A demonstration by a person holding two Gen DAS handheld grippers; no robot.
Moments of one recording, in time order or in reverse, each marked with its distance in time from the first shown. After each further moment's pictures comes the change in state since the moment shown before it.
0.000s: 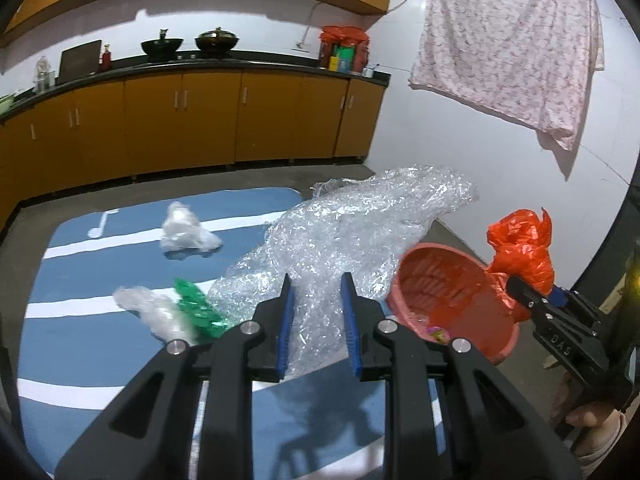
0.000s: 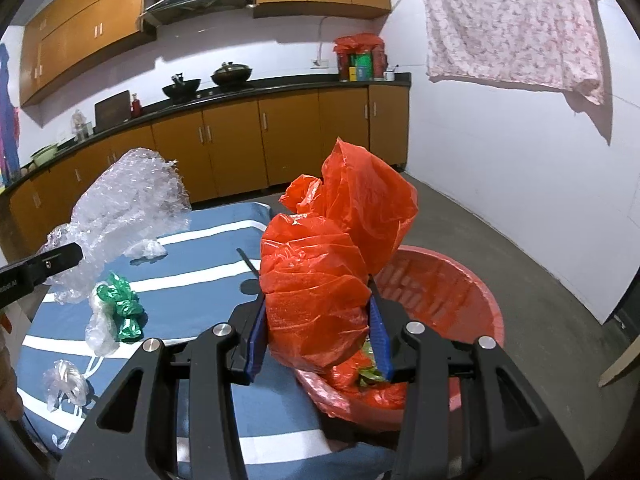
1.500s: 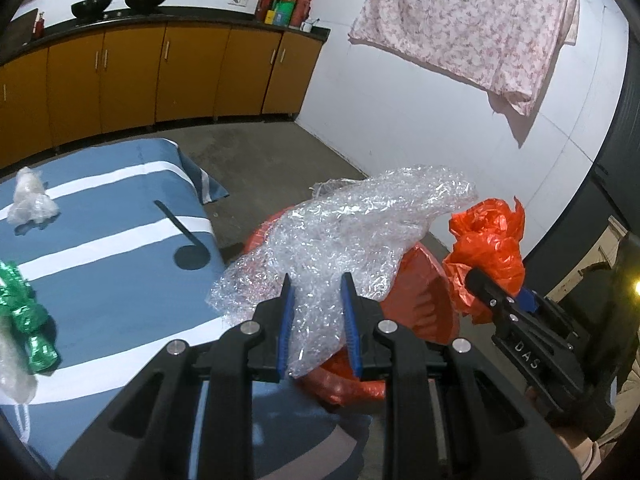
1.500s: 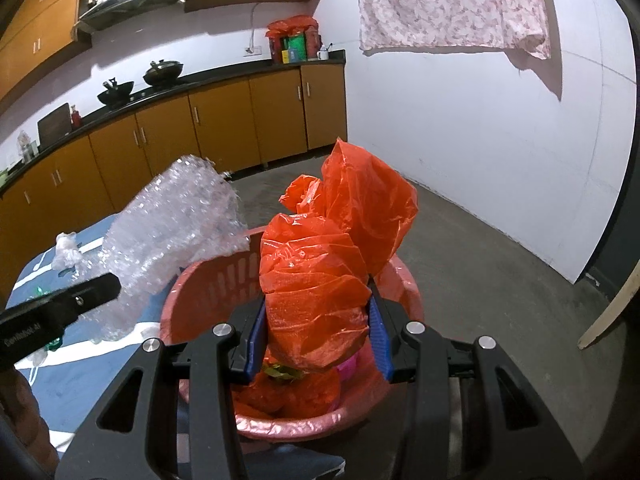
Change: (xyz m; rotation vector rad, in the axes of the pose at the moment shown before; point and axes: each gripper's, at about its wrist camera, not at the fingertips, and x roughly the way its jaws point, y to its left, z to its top) left arm 0.121 -0.114 -0.016 0.015 0.157 -0.230; right arm 0.031 -0.089 -0.011 0.123 0.056 -0.170
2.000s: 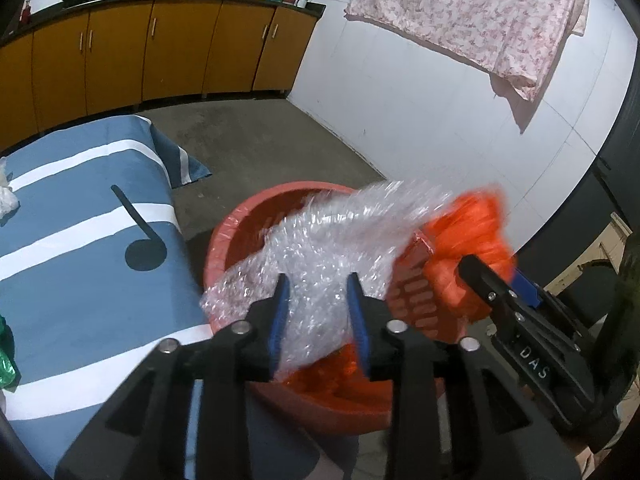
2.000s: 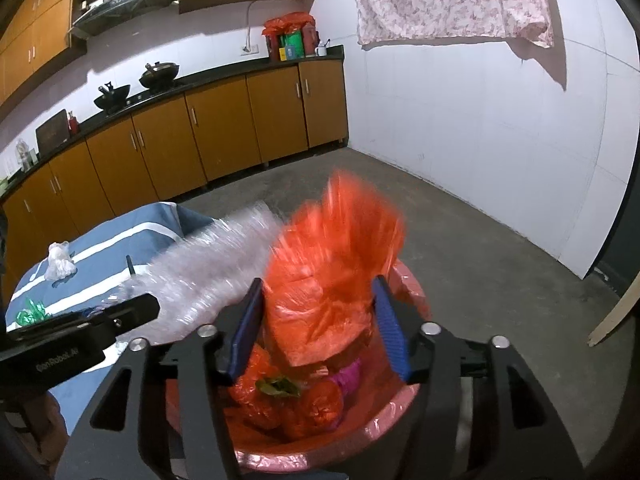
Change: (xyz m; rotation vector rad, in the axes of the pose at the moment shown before) left arm 0.045 -0.007 0.006 -0.011 0.073 -0.024; right arm 0.021 -0.006 0.001 0.017 0.008 0.021
